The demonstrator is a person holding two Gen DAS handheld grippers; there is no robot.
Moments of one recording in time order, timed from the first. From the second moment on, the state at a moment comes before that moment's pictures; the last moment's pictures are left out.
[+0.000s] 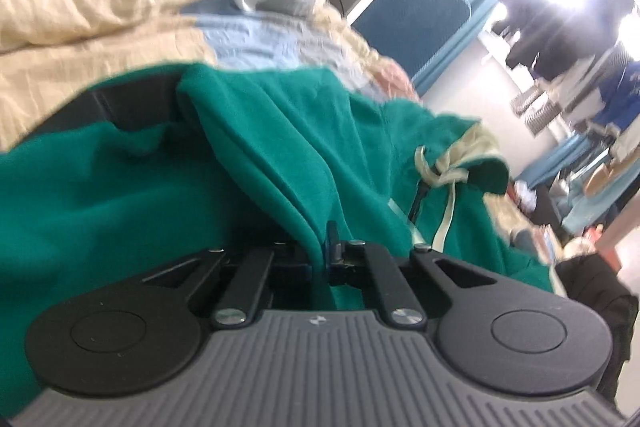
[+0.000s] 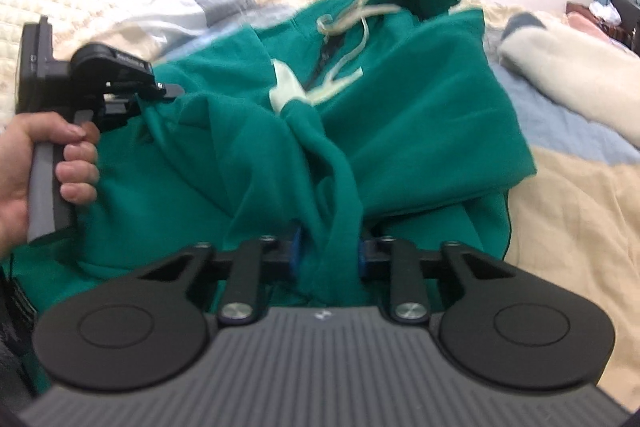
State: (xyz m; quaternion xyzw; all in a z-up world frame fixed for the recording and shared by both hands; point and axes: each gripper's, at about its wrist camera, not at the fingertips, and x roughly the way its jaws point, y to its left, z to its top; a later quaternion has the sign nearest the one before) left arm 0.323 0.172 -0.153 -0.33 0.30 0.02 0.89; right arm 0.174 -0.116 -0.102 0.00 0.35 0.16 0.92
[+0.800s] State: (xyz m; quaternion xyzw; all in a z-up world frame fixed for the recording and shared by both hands) left arm 0.331 0.217 -0.165 -0.22 0.34 0.12 0.91; right arm 0.217 -0.069 -0.127 -0.02 0.35 0.22 0.91
